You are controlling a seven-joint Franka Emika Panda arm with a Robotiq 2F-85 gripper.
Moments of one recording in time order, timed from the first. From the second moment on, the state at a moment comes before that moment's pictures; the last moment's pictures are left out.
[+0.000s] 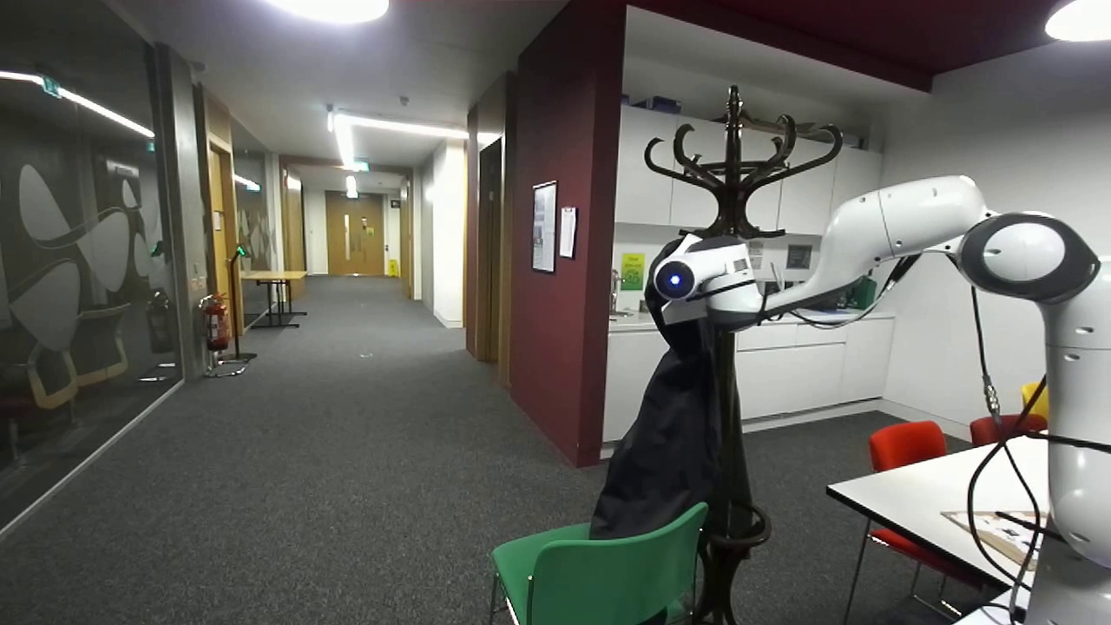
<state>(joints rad) 0.24 0.17 0.21 -1.70 -1.73 1.94 1.59</state>
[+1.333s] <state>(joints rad) 0.23 0.28 0.18 -1.61 -1.80 1.92 1.60</state>
